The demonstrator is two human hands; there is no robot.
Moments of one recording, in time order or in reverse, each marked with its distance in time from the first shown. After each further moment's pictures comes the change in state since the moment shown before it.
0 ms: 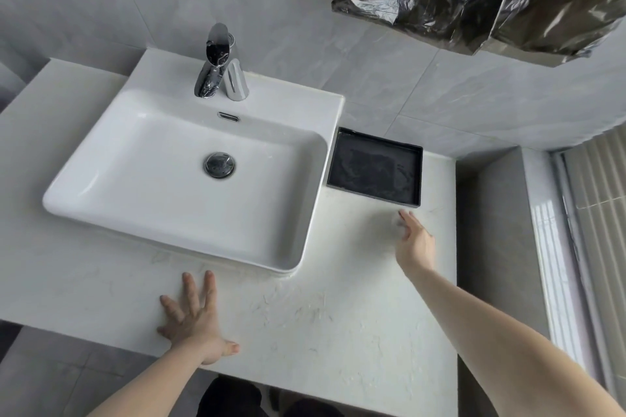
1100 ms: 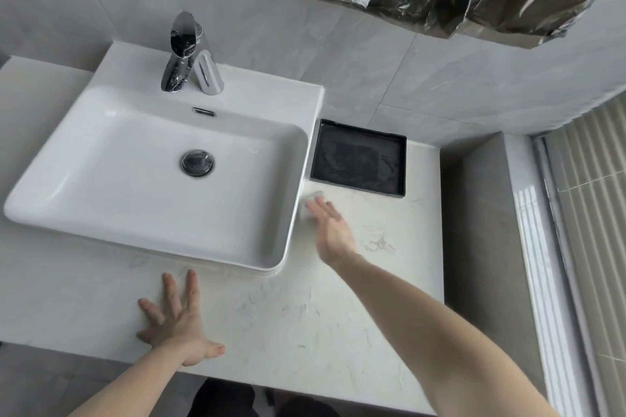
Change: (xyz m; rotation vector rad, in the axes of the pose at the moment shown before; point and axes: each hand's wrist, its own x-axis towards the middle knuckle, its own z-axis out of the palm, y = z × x) left_hand -0.002 0.006 -0.008 0.034 -0.039 -0.016; right_hand -0.020 -0.060 0.090 -0.177 -0.321 -0.397
